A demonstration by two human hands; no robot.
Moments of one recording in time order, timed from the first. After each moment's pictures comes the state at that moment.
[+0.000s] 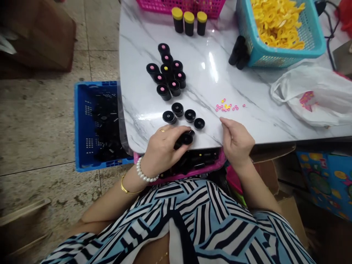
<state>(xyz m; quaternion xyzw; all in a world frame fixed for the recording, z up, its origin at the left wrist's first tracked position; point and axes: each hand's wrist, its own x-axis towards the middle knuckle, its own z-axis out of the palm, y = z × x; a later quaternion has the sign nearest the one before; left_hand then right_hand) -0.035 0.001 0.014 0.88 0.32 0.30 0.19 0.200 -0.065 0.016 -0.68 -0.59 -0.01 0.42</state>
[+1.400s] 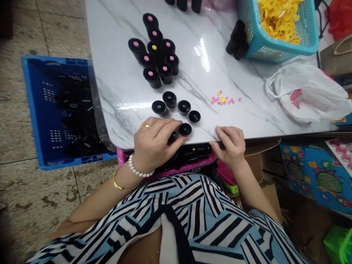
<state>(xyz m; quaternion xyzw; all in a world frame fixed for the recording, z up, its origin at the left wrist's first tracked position) -0.031 -0.003 -0.014 0.86 0.35 0.36 0.13 0.235 -0.107 -0.006 -0.62 -0.74 -0.07 0.25</state>
